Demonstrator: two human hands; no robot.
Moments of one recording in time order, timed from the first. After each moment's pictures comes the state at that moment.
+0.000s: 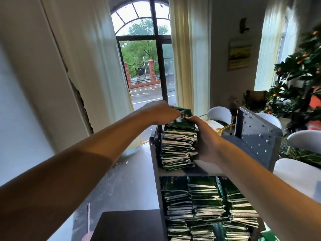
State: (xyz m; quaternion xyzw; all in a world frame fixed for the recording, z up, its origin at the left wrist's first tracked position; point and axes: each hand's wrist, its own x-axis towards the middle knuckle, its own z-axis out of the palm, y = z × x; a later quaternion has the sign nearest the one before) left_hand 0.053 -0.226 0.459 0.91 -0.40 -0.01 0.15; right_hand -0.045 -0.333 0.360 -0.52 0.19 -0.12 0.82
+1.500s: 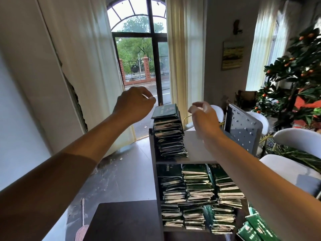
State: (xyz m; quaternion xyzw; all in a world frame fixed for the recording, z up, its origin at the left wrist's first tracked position) left_hand 0.043 -0.156 0.460 0.84 -0.38 0.15 0.36; right_hand -0.086 -0.286 0.404 -0.66 0.27 -0.39 0.58
